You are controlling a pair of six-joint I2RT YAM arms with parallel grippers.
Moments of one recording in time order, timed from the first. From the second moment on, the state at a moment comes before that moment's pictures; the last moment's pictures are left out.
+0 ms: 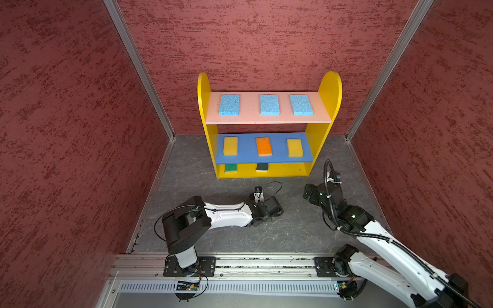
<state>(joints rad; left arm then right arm) -1.09 1.73 0.97 -0.45 -0.38 -1.04 0.57 0.82 0.65 -0.53 0.43 0.73</state>
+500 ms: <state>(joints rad) -1.06 1.79 1.03 -0.53 -0.35 -1.07 0.54 0.74 0.65 -0.55 0.42 0.70</state>
